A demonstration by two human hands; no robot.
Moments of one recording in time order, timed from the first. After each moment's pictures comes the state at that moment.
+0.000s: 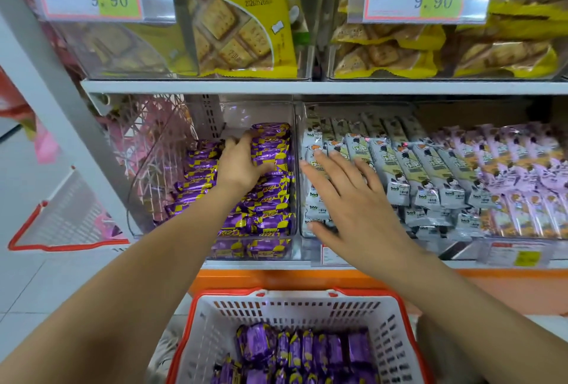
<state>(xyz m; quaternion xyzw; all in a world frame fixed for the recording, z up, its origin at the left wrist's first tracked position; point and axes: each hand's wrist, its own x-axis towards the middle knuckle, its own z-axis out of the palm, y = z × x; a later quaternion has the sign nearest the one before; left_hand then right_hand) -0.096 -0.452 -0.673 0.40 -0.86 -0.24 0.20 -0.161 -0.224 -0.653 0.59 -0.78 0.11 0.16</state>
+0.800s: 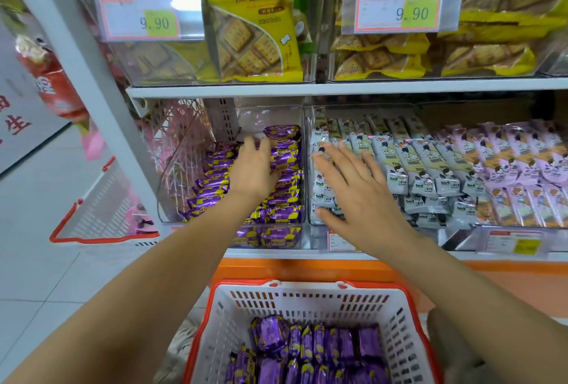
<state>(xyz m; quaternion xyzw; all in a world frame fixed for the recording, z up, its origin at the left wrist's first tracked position) -0.073 -0.425 -0.667 0.35 -0.92 -0.08 0.18 -0.164 -0.221 -0.655 0.60 -0.77 0.15 0.16</state>
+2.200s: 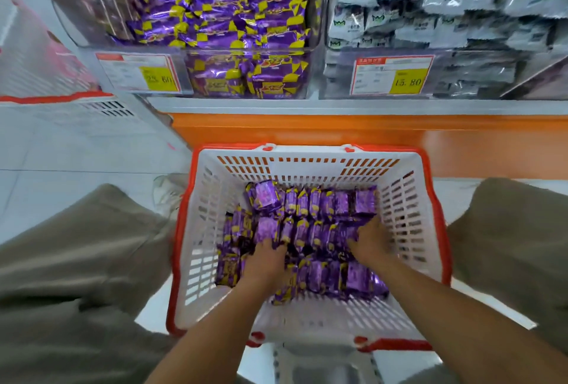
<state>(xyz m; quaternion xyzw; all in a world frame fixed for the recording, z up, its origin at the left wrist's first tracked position) 0.100 -0.220 -0.957 0.32 -0.84 -0.24 -0.37 -0.087 -0.096 -1.002 0.16 -0.91 -0.06 -0.37</state>
